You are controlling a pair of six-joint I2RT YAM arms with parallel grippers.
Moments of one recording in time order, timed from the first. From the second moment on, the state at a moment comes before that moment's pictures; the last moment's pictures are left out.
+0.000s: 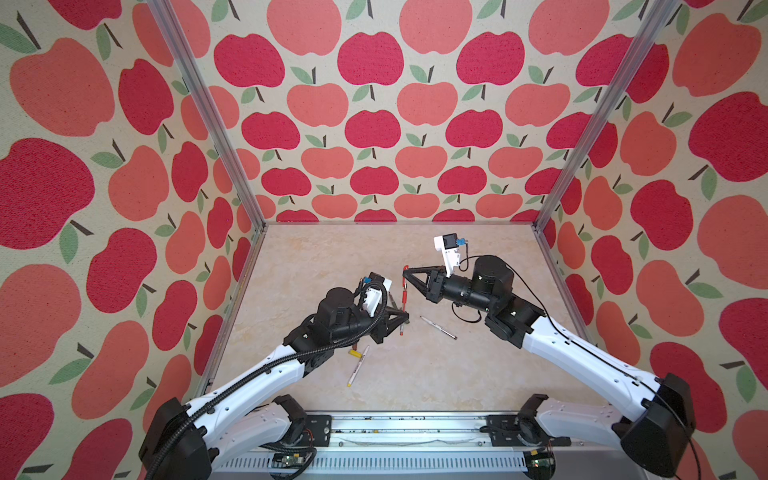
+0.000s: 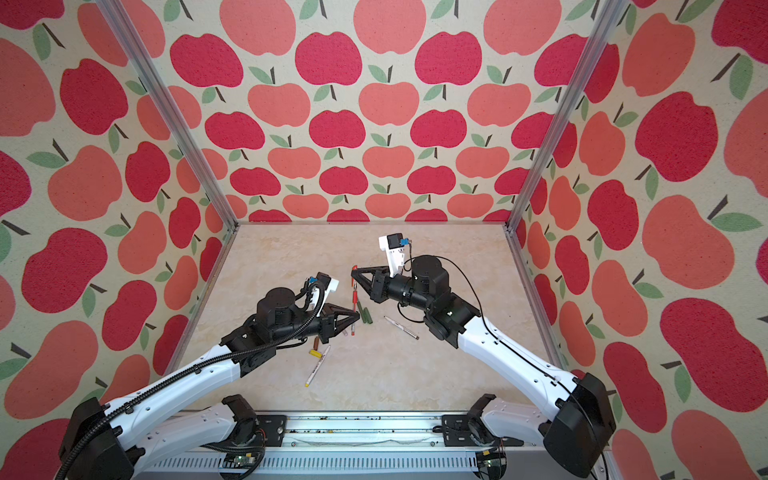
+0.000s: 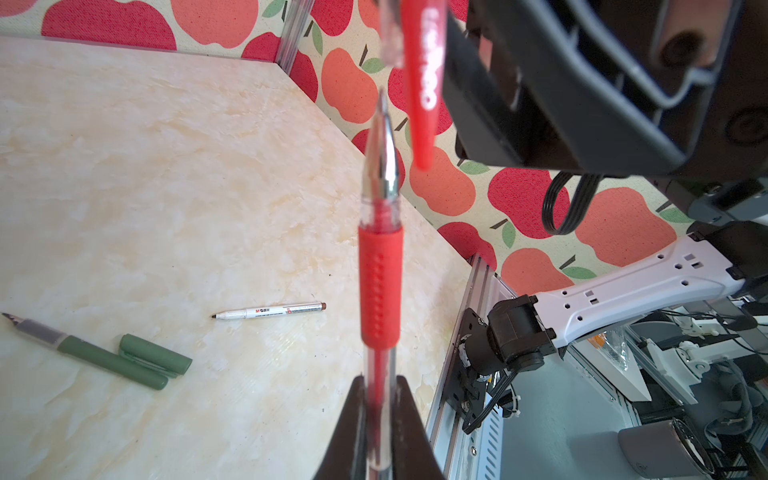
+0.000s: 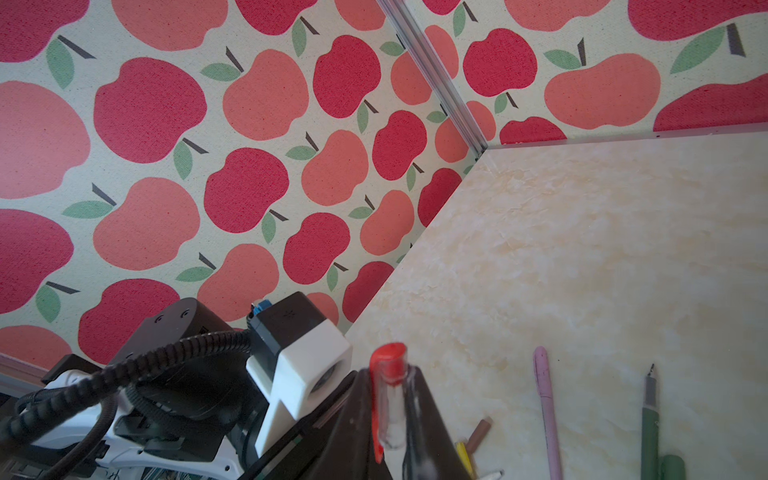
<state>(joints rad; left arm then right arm) -0.73 1.01 0.66 0.05 0.49 -0.43 0.81 1.19 0.96 0.12 -0.40 0.64</state>
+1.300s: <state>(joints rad) -0.73 1.00 0.66 0.06 0.48 -0.44 0.82 1.18 0.92 0.13 -0.39 0.64</state>
